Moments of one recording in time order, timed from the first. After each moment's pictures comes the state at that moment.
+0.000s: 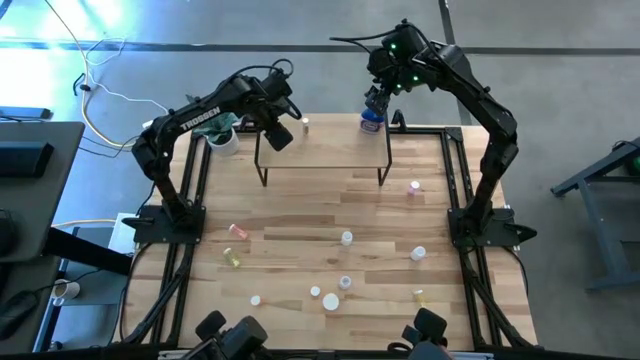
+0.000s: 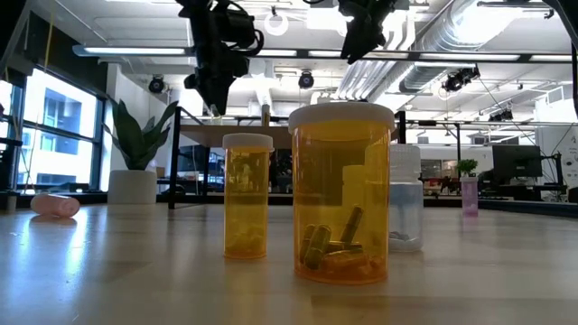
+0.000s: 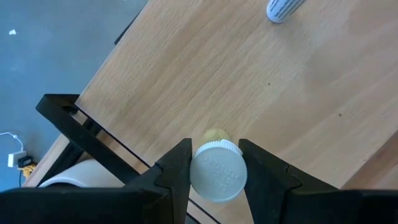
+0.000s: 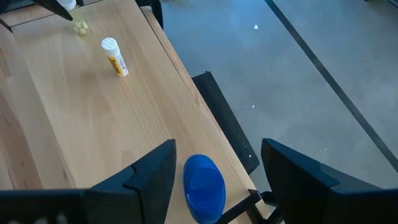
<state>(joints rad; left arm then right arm) 0.78 1.75 1.71 -1.26 -0.08 -0.01 -0.70 1.81 2.23 -1.26 -0.03 -0.23</state>
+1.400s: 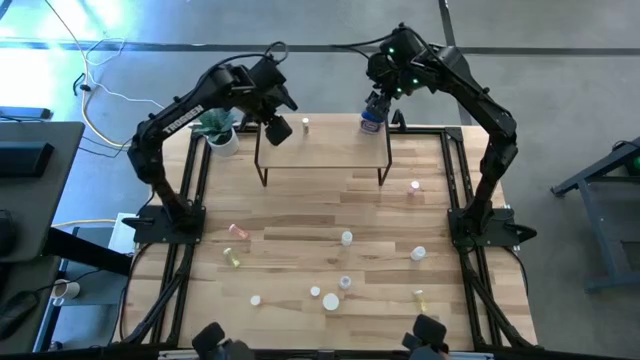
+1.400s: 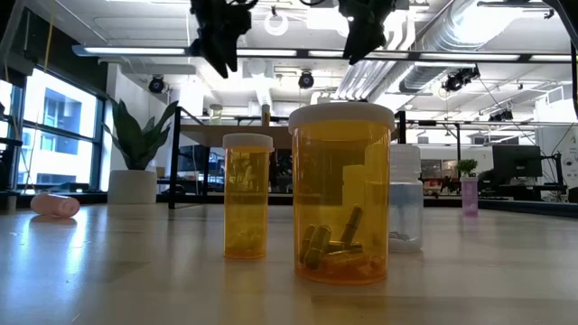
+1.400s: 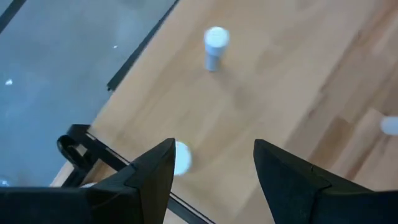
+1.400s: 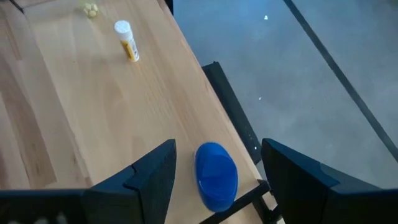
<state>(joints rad) 0.71 1.70 1.93 -1.36 -0.03 0.00 -0.68 1.81 2.23 -1.32 -0.04 -0.25</state>
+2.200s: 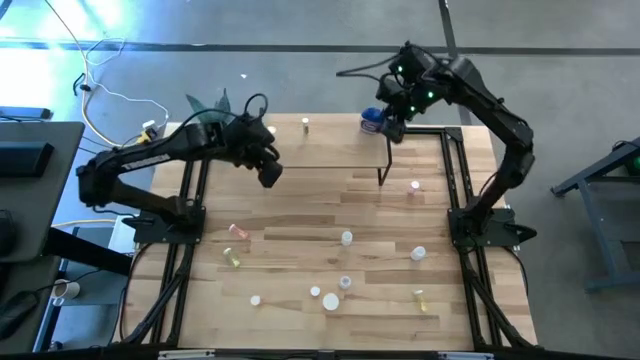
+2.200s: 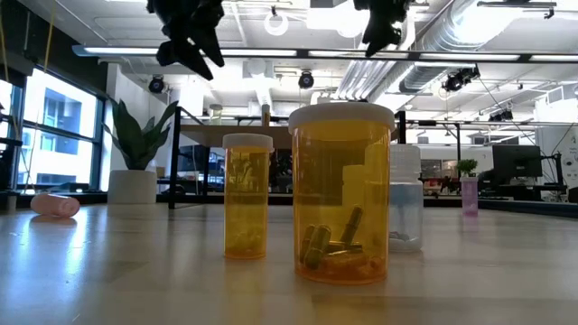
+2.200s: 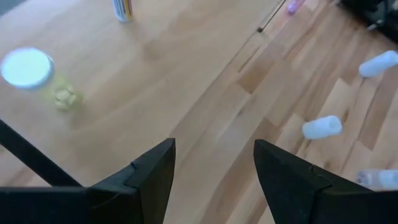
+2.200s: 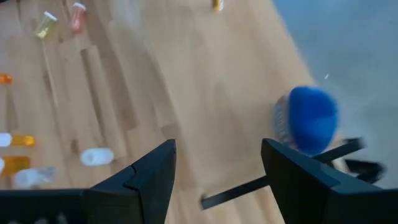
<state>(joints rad) 0.46 1.24 1.22 -0.87 -0.04 -0.36 -0.62 1.65 2.03 -1.42 -0.24 -0.20</state>
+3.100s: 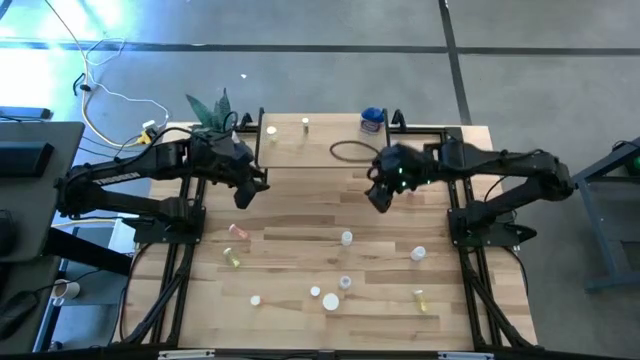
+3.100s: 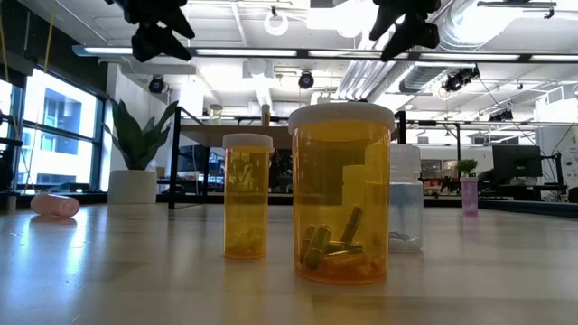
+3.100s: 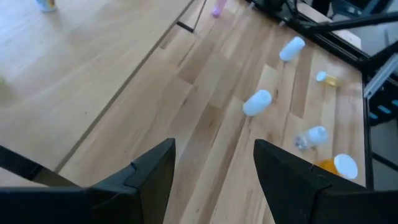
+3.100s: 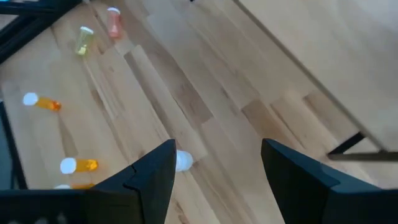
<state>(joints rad) 0.36 0.95 0.99 -0.74 0.08 -0.33 -0.06 1.31 1.32 -0.92 0.09 0.55</state>
